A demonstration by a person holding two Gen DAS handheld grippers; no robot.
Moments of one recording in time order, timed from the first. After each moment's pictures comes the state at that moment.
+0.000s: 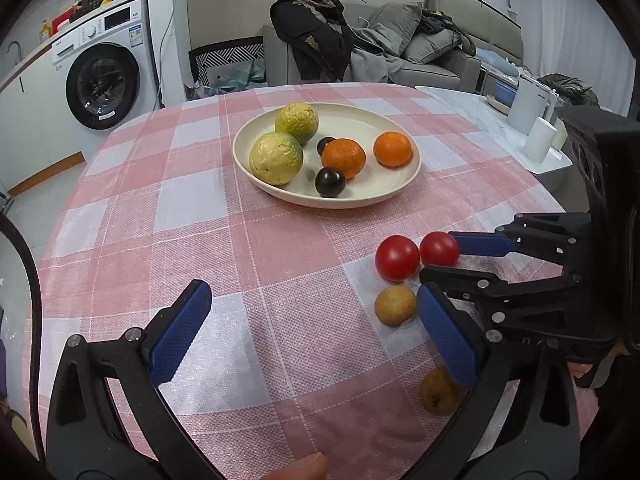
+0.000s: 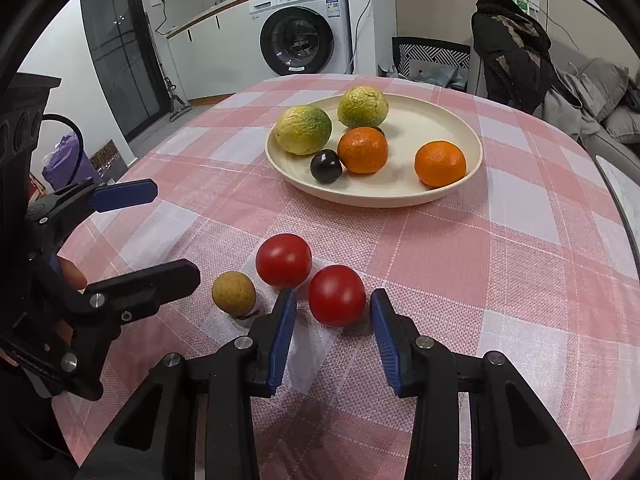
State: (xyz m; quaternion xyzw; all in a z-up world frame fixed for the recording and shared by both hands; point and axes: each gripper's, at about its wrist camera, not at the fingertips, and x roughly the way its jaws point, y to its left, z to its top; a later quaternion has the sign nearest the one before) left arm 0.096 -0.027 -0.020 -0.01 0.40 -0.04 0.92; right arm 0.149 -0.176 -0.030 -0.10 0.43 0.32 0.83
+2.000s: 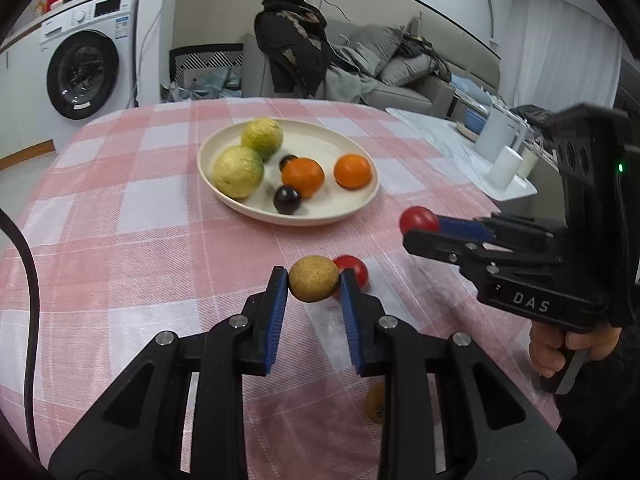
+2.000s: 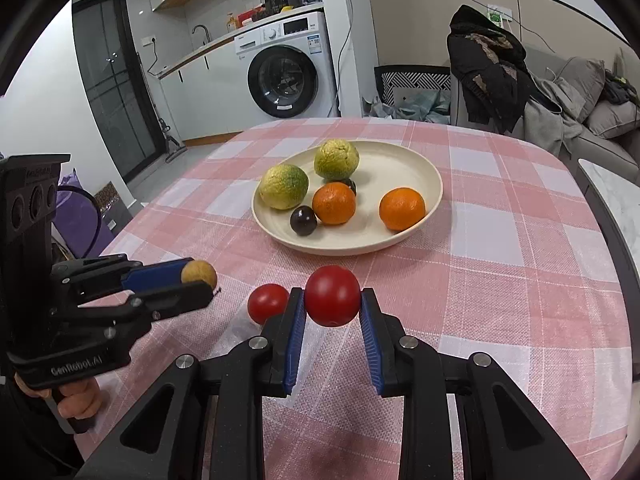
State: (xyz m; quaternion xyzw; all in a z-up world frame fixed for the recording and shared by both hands) left arm 0.090 -0.024 -0.009 -0.08 0.36 -0.09 0.92; right arm 0.153 -0.204 0.001 -0.05 0.38 0.32 0.87
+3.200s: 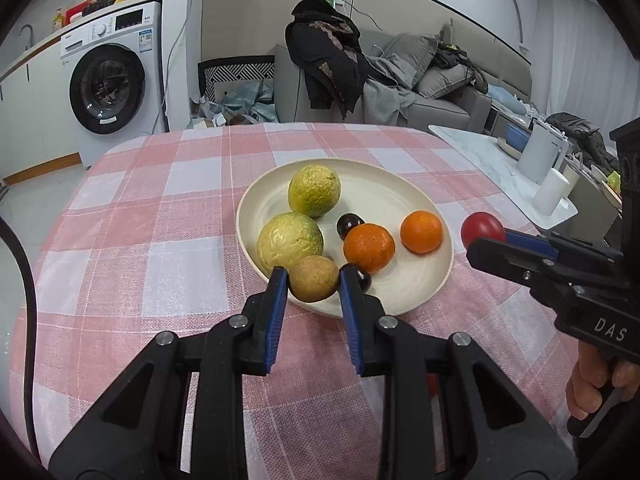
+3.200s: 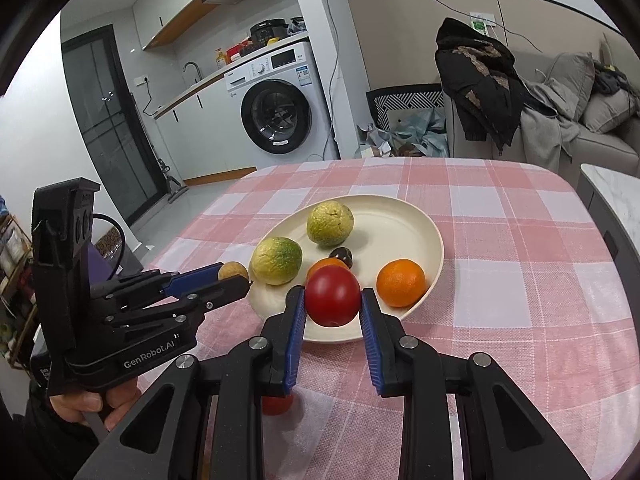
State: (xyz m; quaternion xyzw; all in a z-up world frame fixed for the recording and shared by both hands) left arm 0.180 -0.001 -0.009 -0.06 0.36 -0.03 0.93; right arm 0.198 -0.193 0.025 0.01 0.36 0.31 0.88
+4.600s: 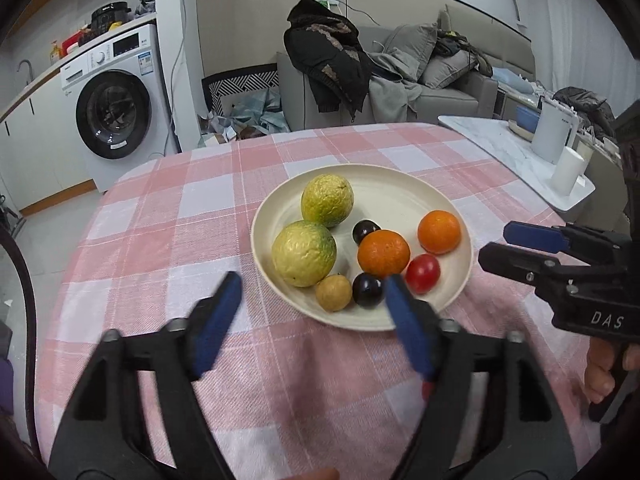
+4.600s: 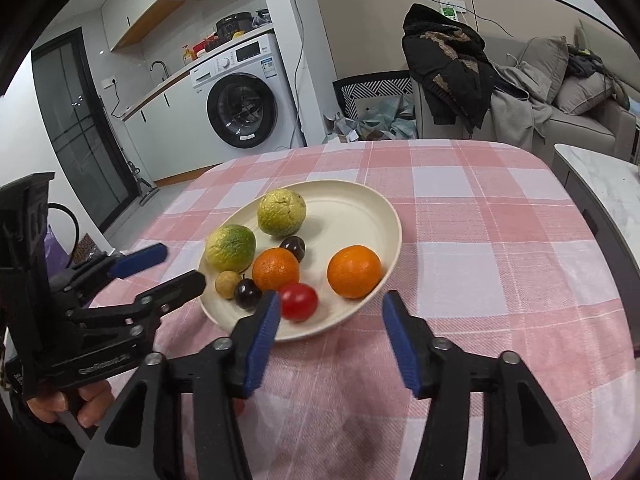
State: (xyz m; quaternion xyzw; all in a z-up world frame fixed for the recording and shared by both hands) left arm 0.181 -0.006 -0.002 0.00 0.34 -0.01 0.94; right arm 0.213 -0.209 0.009 0.01 0.38 0.26 0.89
